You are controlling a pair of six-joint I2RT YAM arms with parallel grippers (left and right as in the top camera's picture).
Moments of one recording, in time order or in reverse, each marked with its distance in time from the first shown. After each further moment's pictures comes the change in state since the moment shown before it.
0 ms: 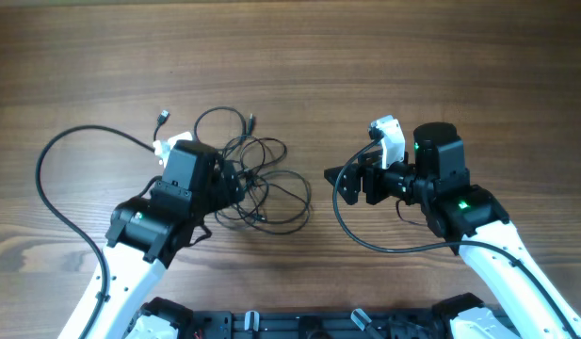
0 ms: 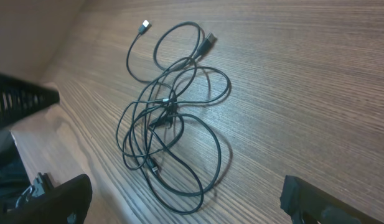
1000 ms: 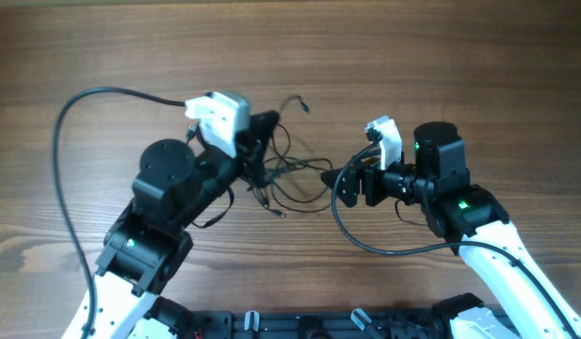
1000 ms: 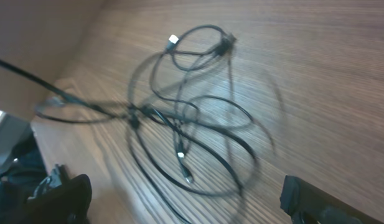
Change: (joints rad) left arm -0.087 -0.129 -0.002 0.805 0.358 0.366; right arm 0.000 0.000 0.000 0.007 -0.057 -0.005
